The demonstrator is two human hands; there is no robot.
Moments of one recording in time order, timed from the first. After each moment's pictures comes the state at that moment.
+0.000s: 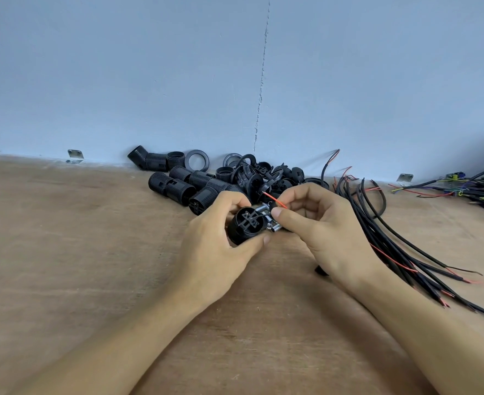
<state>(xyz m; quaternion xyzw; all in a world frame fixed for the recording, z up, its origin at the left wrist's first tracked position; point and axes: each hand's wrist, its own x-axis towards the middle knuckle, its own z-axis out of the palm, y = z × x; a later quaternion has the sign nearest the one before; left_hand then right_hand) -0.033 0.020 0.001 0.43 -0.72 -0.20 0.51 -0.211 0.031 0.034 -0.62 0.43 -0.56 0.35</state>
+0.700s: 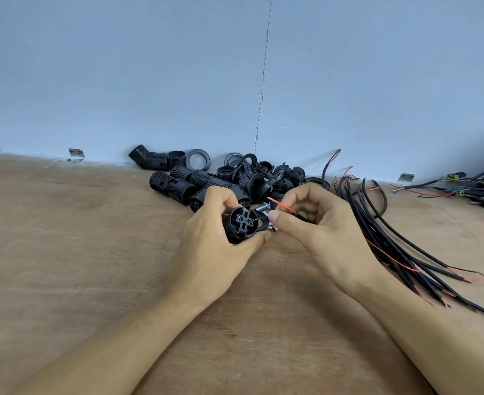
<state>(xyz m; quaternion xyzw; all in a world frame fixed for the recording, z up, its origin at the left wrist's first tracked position) -0.034 0.016 -0.004 0.43 -0.70 -0.17 0.54 -0.211 0.034 0.030 -0.64 0.42 -0.55 0.33</state>
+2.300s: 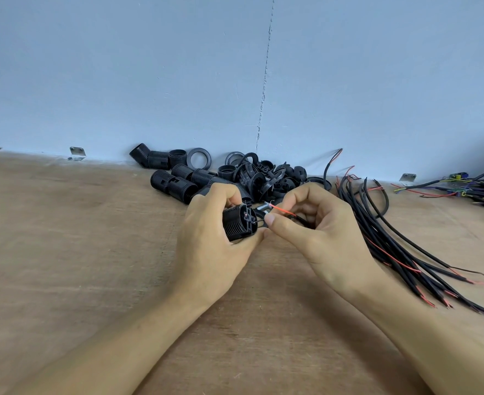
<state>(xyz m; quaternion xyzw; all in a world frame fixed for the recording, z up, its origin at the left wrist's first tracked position) -0.034 0.018 -0.001 0.42 -0.70 -0.09 0.57 -0.203 0.041 0.033 -0.66 0.41 -0.55 0.30</state>
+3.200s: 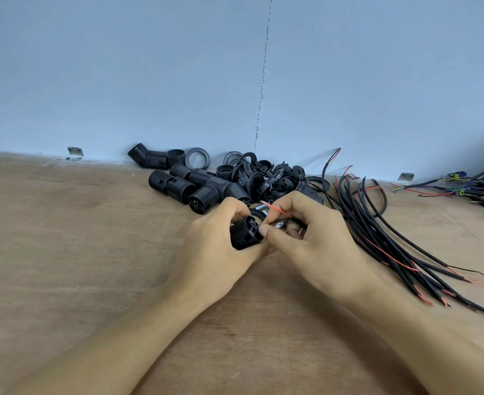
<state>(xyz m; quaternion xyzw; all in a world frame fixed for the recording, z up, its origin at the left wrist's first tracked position) -0.035 0.013 -0.010 0.45 -0.72 -0.18 0.50 -0.205 0.040 0.025 -0.71 0.49 -0.47 0.21</state>
